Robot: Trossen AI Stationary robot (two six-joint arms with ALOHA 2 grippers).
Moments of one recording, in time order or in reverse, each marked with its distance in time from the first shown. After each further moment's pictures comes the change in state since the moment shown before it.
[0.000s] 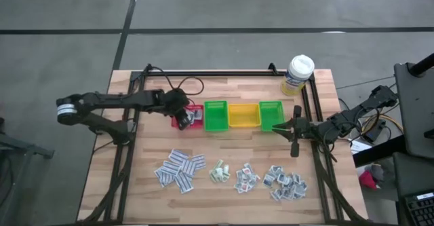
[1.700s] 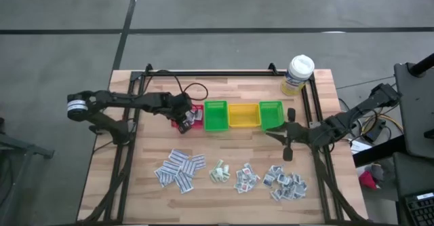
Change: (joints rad) left arm -0.003 0.158 0.000 -0.026 0.031 -0.019; right arm 0.000 0.198 0.112 -0.002 0.003 -0.030
